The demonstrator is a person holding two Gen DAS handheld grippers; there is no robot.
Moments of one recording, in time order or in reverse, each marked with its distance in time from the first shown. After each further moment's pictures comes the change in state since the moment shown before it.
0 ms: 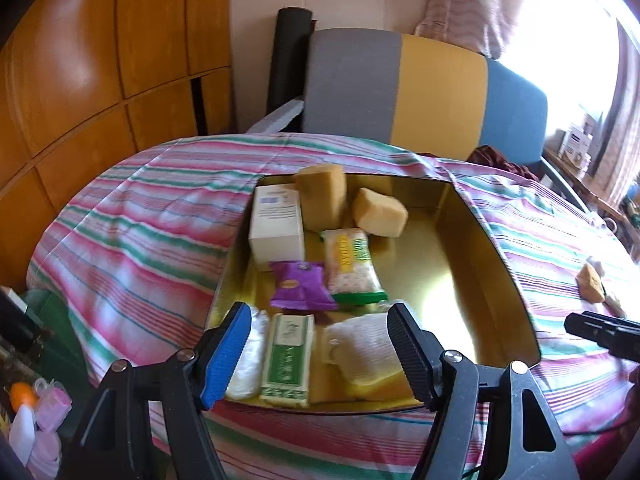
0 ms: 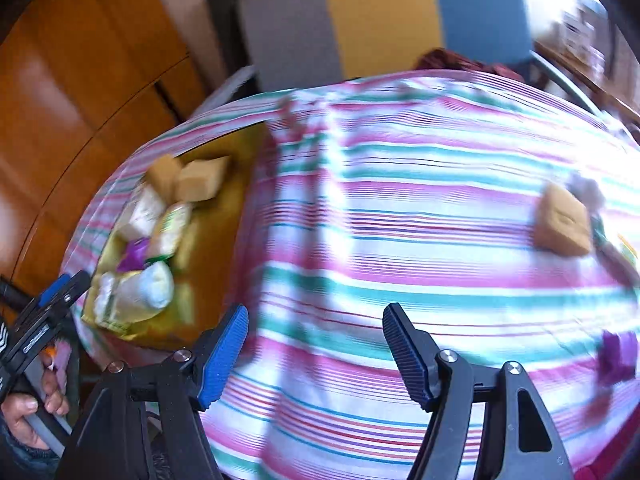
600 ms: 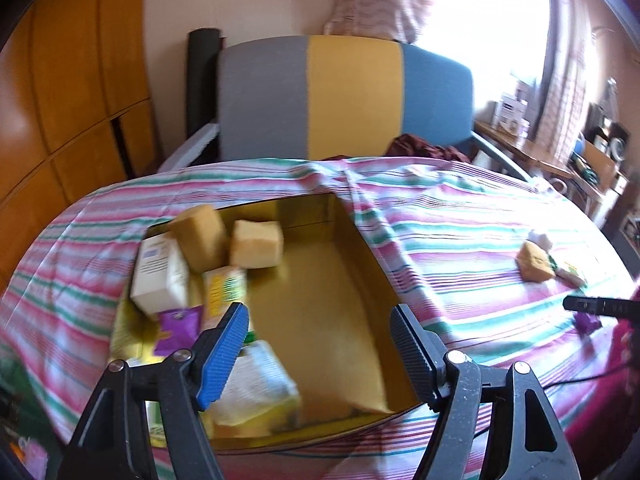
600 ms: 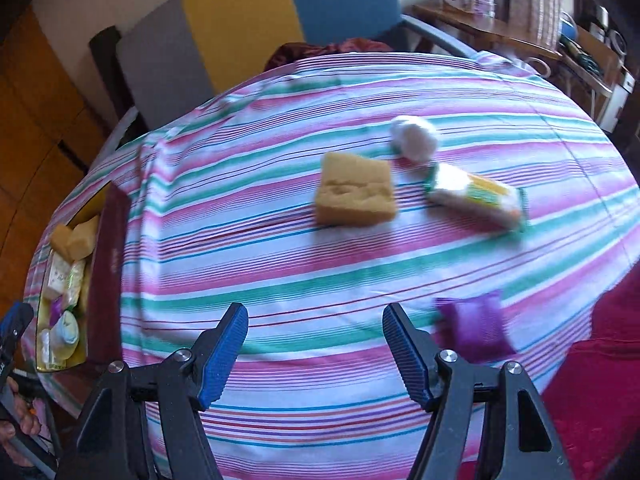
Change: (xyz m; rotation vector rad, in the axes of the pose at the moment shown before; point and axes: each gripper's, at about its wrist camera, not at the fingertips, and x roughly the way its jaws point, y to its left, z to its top) left arm -0.001 -0.102 0.024 0.189 -0.021 -0.184; right arm -0.055 -0.150 -0.005 0.241 0.009 -0.220
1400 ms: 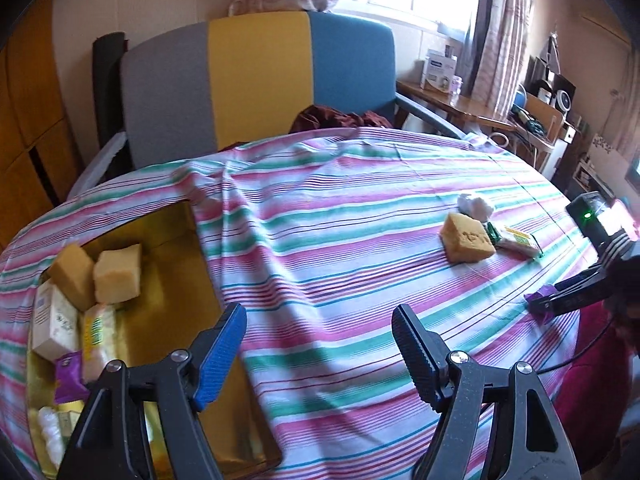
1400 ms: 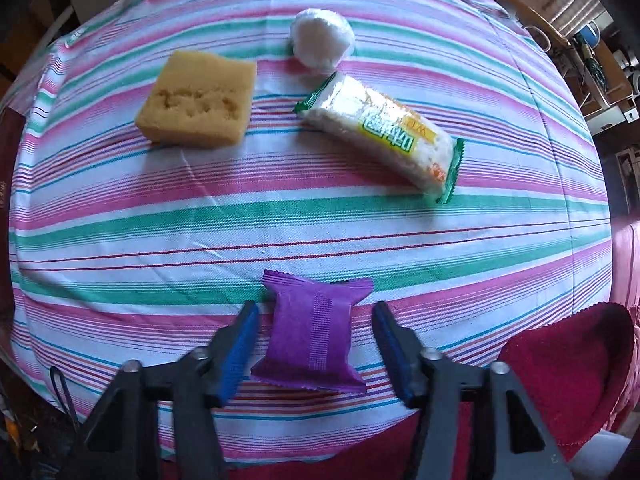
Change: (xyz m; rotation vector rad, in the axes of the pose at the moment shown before) left arm 0.050 -0.112 0.024 0.154 0.091 -0.191; right arm 0.058 -0.068 0.025 -0.137 0.409 -0.256
